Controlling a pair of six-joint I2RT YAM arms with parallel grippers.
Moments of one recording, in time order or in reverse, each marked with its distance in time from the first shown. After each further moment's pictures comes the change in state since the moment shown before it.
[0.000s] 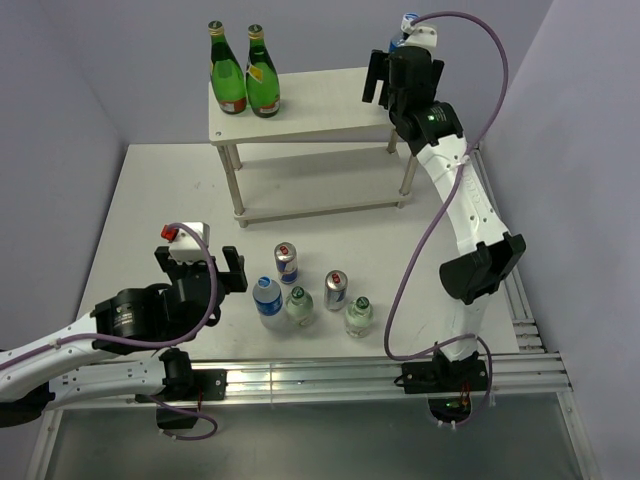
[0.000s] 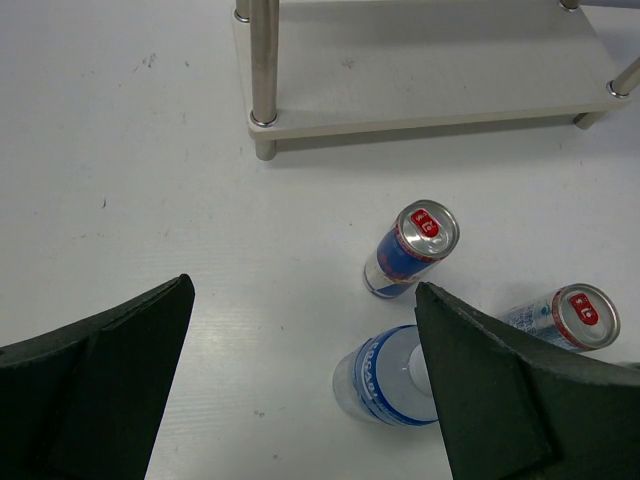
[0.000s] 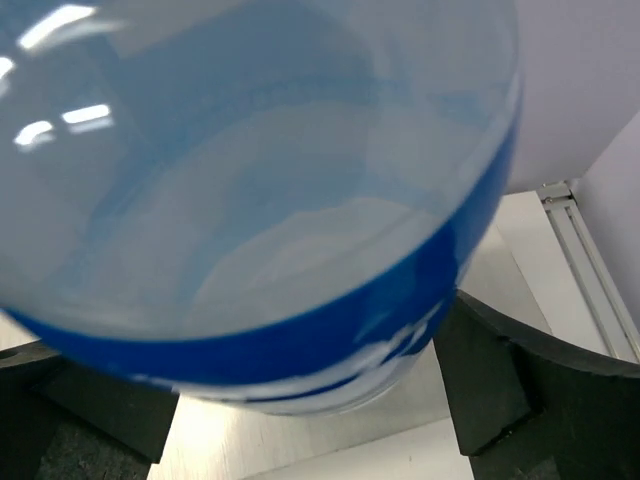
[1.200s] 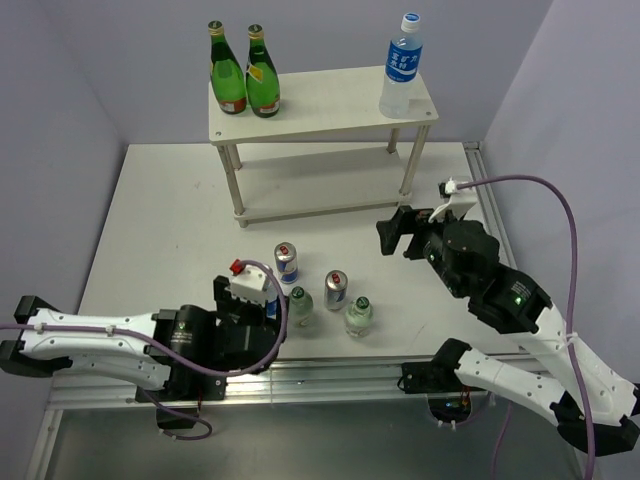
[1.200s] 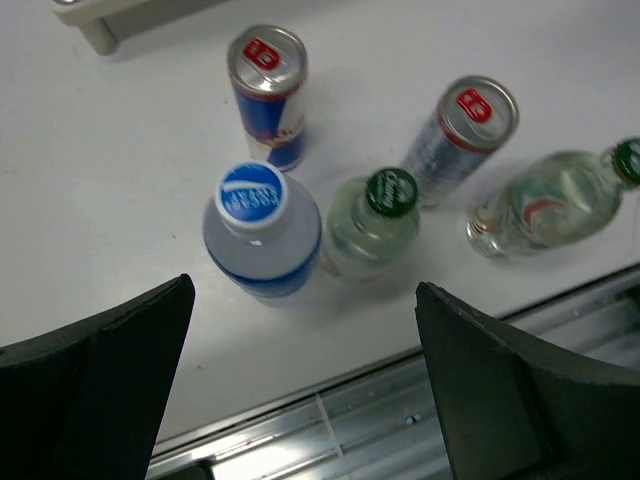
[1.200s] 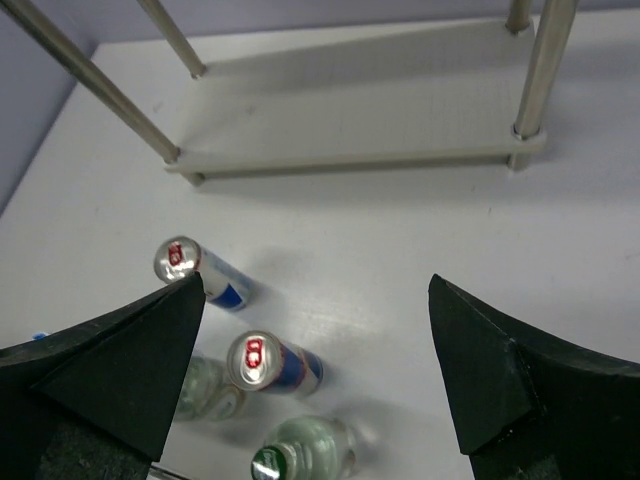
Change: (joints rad) left arm -0.338 0.238 0.001 -0.111 0.059 -0.277; right arm 0.437 -1.129 -1.154 0.005 -0.006 0.207
